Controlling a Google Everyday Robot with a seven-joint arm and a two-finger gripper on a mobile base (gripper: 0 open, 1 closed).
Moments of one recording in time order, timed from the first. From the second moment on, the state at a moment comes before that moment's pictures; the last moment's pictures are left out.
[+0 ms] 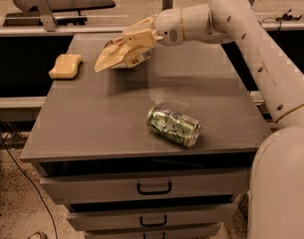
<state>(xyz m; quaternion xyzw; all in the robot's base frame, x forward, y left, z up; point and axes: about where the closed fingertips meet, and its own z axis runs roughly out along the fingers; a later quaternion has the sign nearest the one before) 0.710 0.041 0.968 -0.54 0.56 0.37 0.50</state>
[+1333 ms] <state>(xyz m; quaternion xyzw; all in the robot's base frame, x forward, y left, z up) 0.686 0.097 0.933 -0.54 0.57 0.40 0.48</state>
